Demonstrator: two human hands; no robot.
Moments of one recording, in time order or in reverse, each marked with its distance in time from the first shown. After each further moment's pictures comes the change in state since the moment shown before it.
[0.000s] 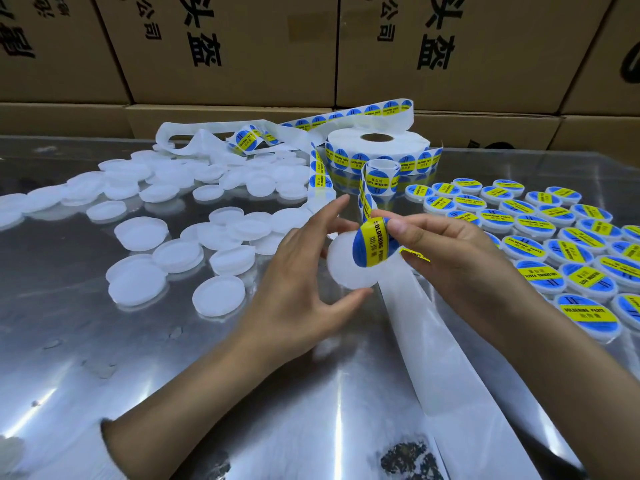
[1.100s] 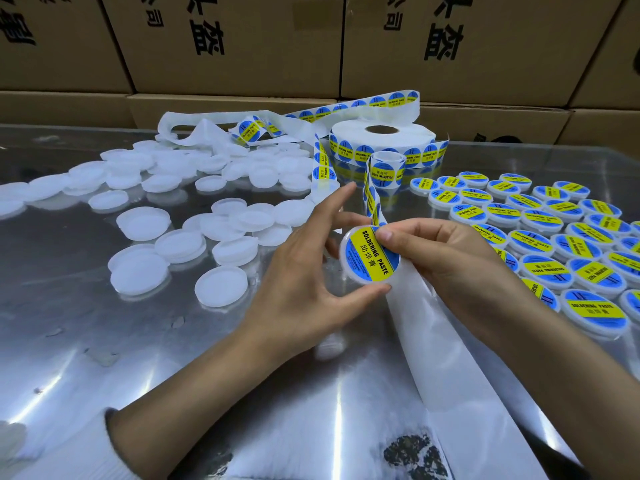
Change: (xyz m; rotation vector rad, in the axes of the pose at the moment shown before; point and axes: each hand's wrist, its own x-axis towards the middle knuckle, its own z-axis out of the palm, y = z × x) left_hand 0.000 0.006 0.001 -0.083 0.021 -0.032; right_hand -0.002 0.008 0.008 -0.095 0.047 0.028
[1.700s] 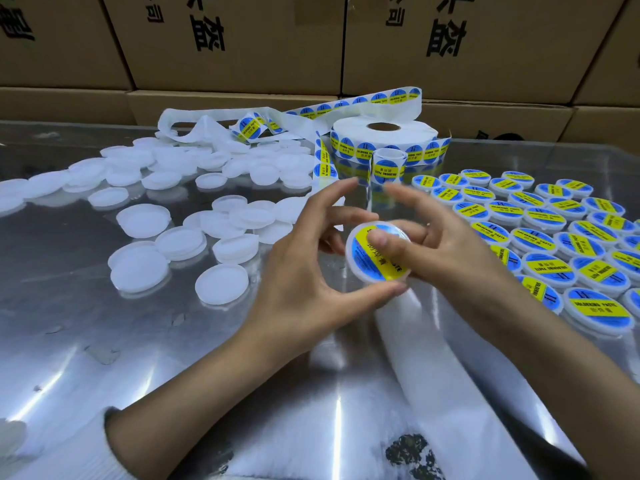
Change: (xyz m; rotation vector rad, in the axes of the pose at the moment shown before) left_hand -0.001 0.008 0.000 -0.189 0.062 -0.053; right_hand -0.008 -0.009 0.010 -0.065 -0.082 -0.097
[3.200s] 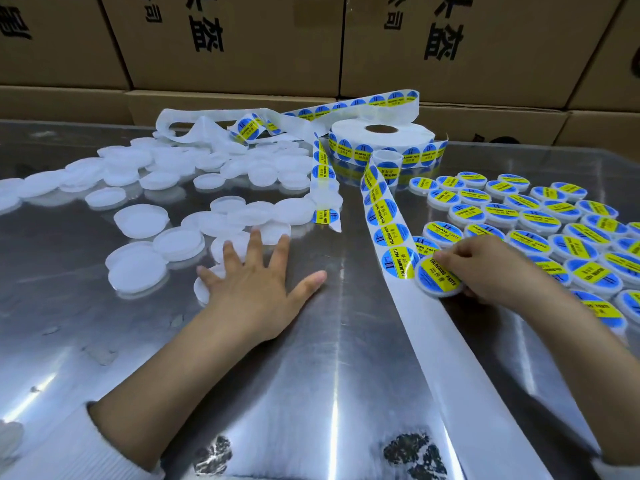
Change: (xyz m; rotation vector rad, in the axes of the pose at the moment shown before) left_hand 0.002 -0.052 -0.028 1.019 -0.510 -0.732; right_hand 0.020 0.028 -0.064 -0.907 0.228 0.455
